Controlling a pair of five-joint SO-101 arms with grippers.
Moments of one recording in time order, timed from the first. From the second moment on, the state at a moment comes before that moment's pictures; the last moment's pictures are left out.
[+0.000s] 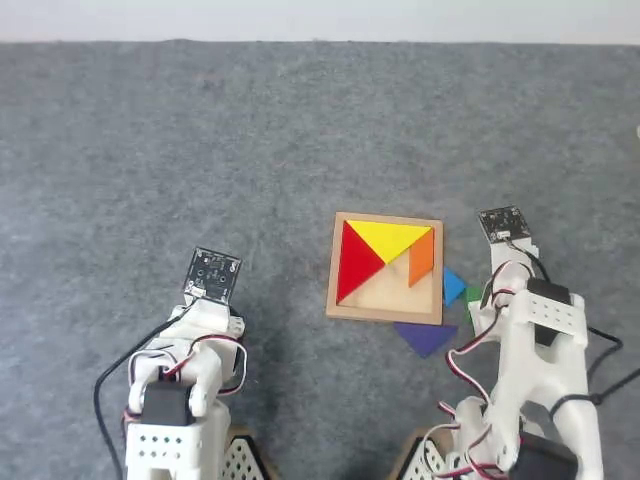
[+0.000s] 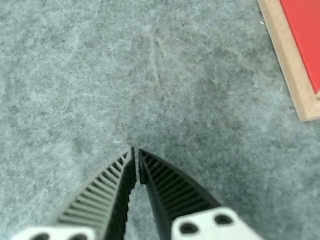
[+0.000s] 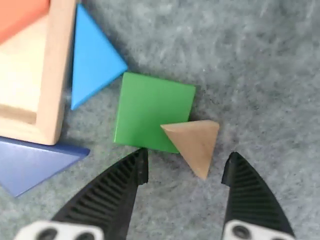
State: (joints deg) left arm -3.3 -103.1 96.9 72.0 -5.3; right arm 14.9 -26.9 62.9 51.3 27.7
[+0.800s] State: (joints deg) left arm -3.3 -103.1 96.9 72.0 -5.3; right arm 18.5 -14.7 54.9 42.7 30.9
